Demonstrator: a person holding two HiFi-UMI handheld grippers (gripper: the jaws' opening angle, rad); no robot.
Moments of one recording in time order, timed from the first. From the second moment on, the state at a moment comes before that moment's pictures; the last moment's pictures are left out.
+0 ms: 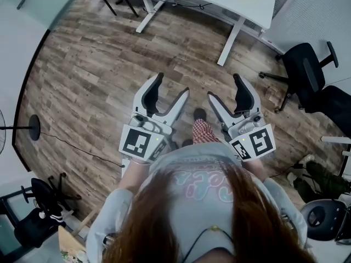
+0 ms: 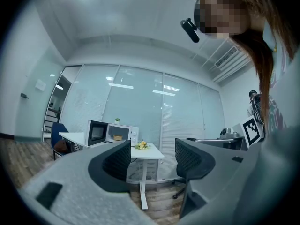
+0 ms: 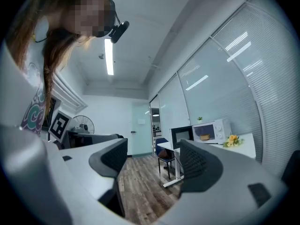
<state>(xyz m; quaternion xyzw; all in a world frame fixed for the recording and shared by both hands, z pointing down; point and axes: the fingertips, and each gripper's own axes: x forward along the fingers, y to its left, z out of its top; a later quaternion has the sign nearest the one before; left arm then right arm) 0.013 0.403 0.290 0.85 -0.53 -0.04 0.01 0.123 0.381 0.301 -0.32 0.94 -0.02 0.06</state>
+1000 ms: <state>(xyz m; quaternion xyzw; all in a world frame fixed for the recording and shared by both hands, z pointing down) 0.029 0.224 0.286 0.84 -0.54 -0.04 0.00 0.138 0.197 0.297 -0.30 0.95 -0.03 0.08</state>
